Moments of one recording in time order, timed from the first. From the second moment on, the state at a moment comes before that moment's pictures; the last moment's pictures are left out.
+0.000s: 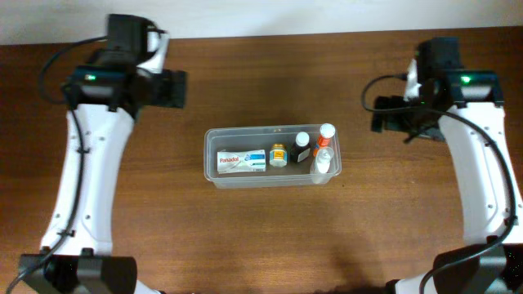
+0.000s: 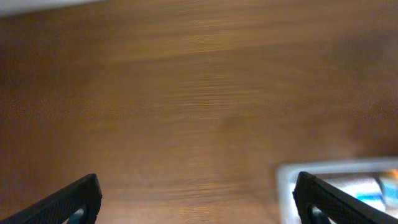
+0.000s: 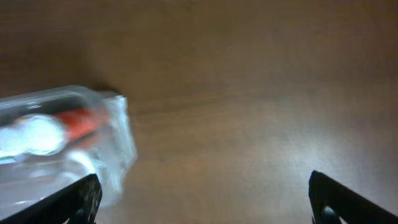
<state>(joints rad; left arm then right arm) -0.06 1.72 1.85 -1.10 -0.11 0.02 0.00 1.65 1.67 -1.28 0.02 0.16</state>
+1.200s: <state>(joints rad) -0.01 0.64 0.91 -1.05 0.02 -0.02 0.07 0.58 1.03 -1.25 0.12 0.21</state>
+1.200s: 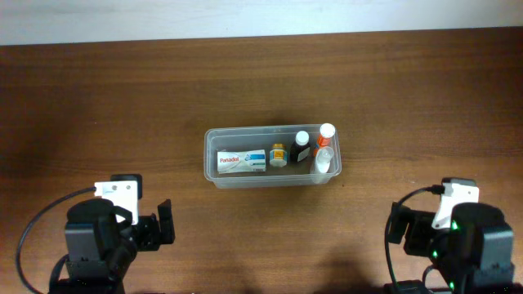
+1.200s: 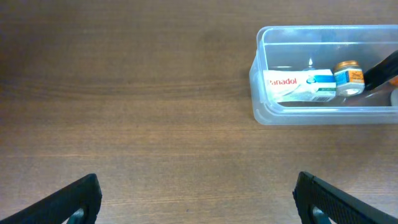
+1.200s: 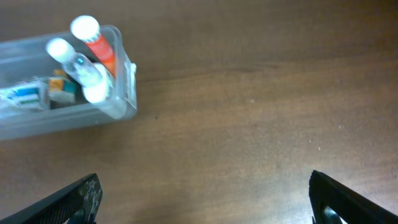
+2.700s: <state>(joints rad) -0.01 0.63 0.89 -1.03 0.02 -0.02 0.07 0.07 0.05 0.01 0.09 0.10</state>
